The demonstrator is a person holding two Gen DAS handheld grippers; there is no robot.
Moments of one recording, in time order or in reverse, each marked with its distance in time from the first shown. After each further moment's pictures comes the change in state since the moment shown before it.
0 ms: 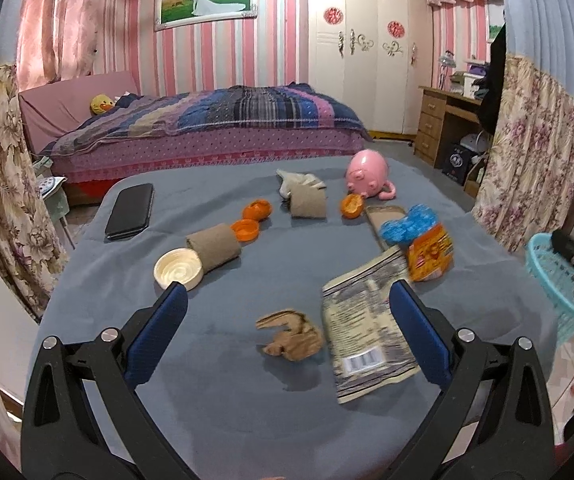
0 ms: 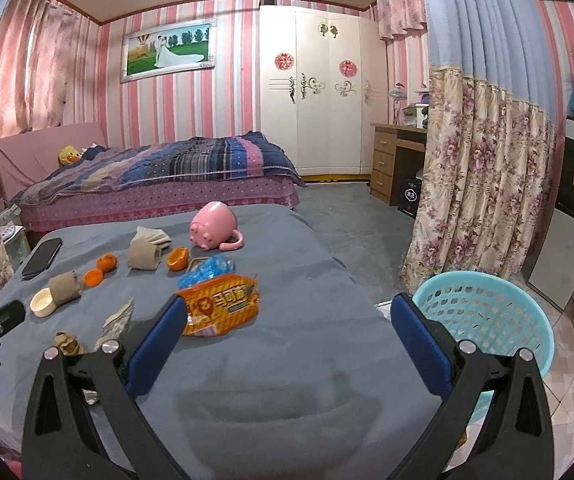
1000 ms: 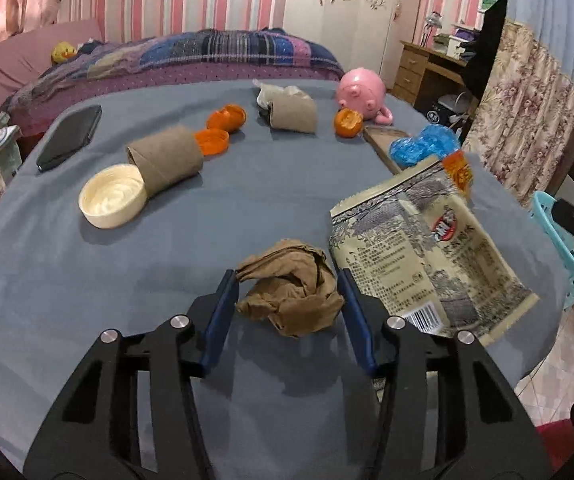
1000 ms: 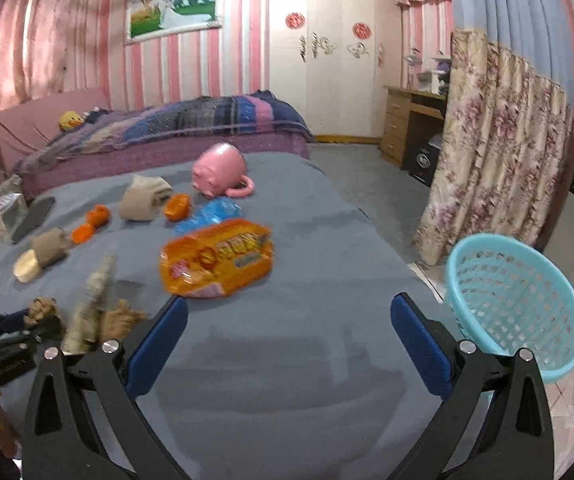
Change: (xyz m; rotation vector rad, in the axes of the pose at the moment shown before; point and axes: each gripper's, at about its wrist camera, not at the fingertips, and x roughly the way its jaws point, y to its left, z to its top) left arm 0.087 0.013 -0.045 -0.010 0.171 -0.152; right arm 0.044 0.028 -0.027 -0.039 0.137 0.053
